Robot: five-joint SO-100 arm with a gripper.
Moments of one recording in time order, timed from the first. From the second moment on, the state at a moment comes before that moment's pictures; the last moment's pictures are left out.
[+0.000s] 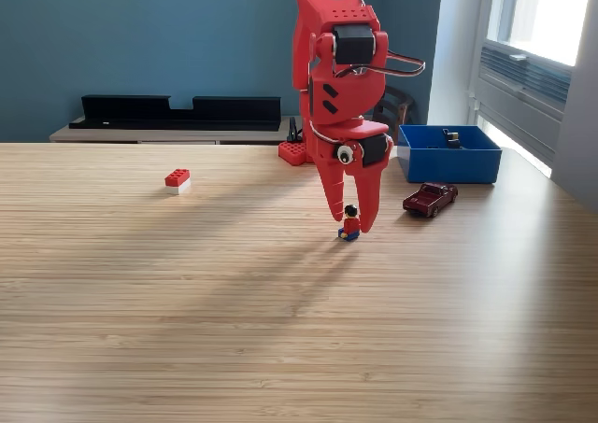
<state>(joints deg) -6.3 77.2 91.5 63.8 -34.5</state>
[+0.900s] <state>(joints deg) -7.1 77.2 91.5 61.8 -34.5</state>
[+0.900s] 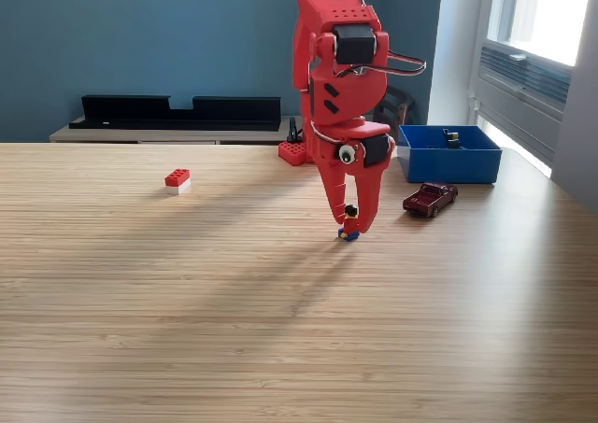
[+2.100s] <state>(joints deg) -7.7 77.0 63.5 81.1 -15.7</state>
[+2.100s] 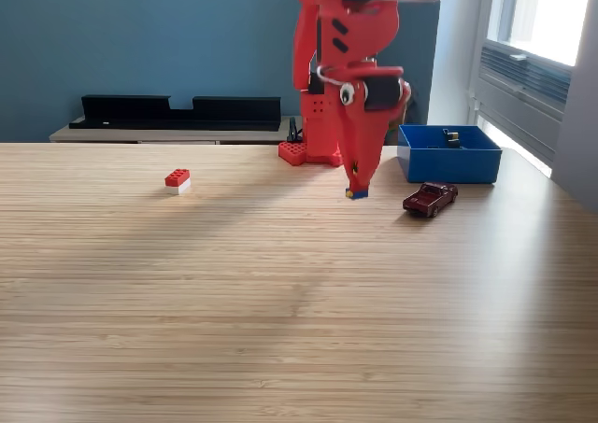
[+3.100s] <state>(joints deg) -67.9 77.1 56.1 97.8 -6.7</state>
